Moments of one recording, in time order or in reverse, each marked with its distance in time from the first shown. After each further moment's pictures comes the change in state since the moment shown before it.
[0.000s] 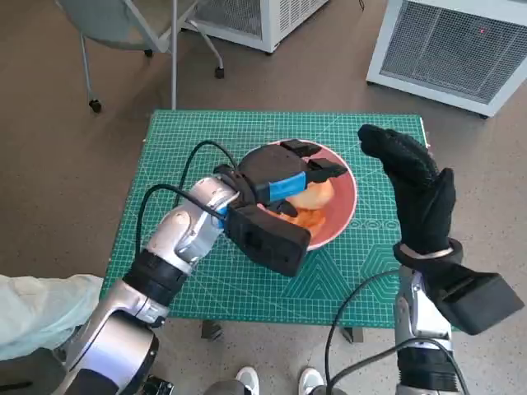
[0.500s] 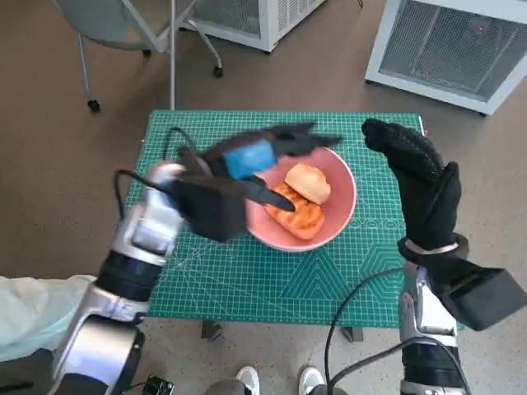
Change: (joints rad) left arm 0.047 0.053 0.263 -0.136 -0.431 0.040 -0.229; right arm -0.028 -0.021 -0.004 0.002 -0.005 0.006 -0.001
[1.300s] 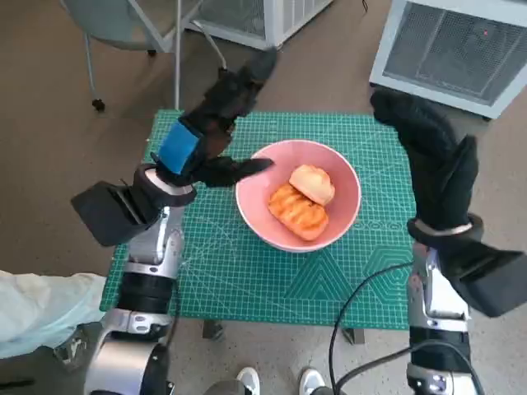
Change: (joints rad) left arm 0.088 -0.224 0.279 0.129 -0.457 -0.292 0.004; right arm -0.100 -0.033 -0.013 -0.007 -0.015 0.034 -0.027
